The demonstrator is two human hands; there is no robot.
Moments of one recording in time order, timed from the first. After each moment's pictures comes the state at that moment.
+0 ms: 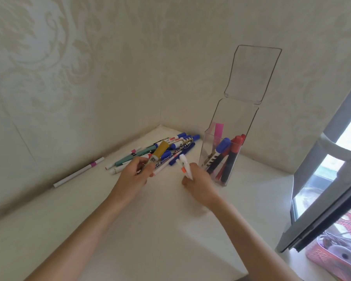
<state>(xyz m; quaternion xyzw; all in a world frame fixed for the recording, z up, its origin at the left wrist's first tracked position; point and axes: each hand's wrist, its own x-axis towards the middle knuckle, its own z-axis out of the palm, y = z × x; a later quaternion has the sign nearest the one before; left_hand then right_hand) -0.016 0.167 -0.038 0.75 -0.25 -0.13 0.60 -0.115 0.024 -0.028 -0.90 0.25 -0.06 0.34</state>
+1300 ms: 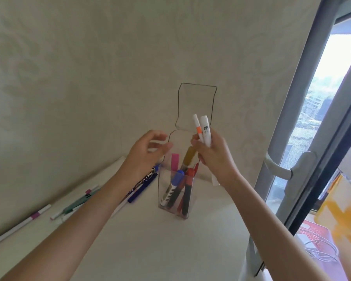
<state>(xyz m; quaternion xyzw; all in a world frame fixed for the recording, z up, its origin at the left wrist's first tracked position) -0.032 0.041 0.075 0.66 -0.45 -0.06 0.60 -0.151 -0.089 0.081 -0.75 0.20 -0.39 0.49</state>
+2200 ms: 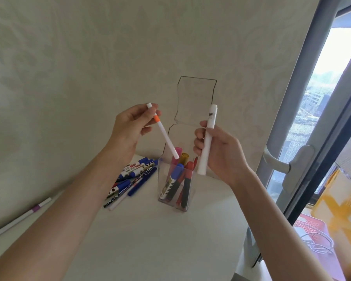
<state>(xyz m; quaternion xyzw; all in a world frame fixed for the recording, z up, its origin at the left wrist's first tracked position) -0.022 0.047 0.113 0.55 -0.33 -0.14 0.75 -0.173 -0.082 0.089 -0.50 0.00 -0.27 0.82</state>
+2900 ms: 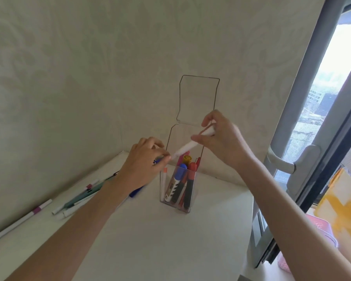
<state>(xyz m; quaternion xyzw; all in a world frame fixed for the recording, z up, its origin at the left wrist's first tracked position) -0.006 0.038 0.038 0.77 -0.55 0.16 0.27 -0.165 -0.088 0.110 -0.86 0.21 -0.35 0.31</state>
